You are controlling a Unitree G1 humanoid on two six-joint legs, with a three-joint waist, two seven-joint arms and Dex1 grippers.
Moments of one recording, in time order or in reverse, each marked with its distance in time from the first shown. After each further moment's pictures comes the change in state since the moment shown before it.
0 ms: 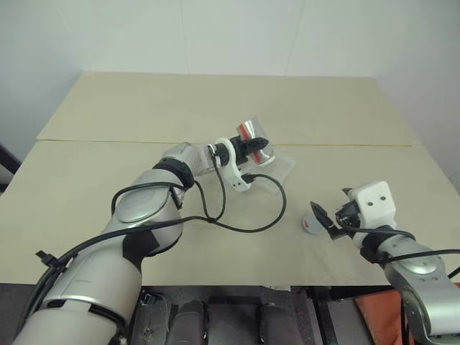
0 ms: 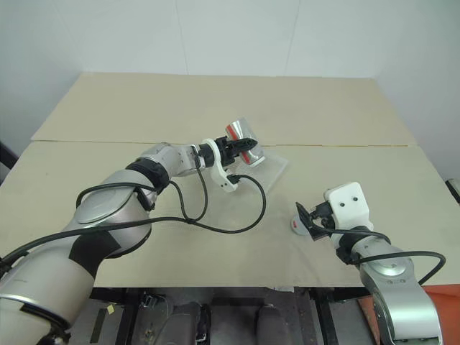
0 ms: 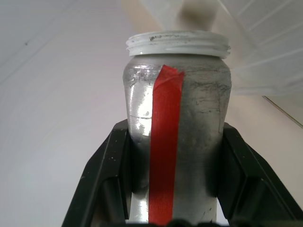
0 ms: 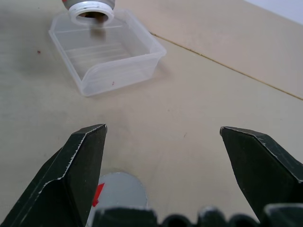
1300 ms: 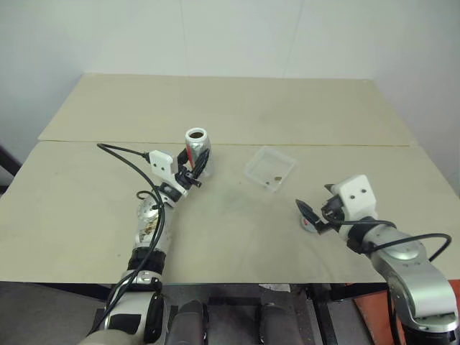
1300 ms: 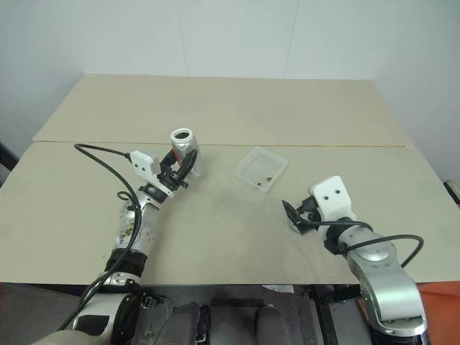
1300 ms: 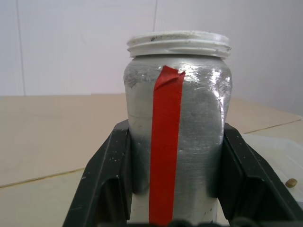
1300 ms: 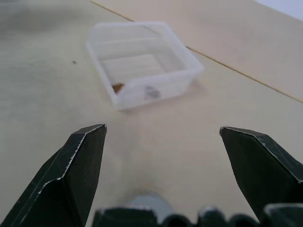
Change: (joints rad) left arm 0.900 -0.065 1.221 -0.910 -1.605 0.208 -1.200; right arm -0.124 -0.004 0.112 0.110 -0.021 -0.039 0.069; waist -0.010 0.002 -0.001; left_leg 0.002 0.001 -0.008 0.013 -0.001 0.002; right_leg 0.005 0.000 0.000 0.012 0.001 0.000
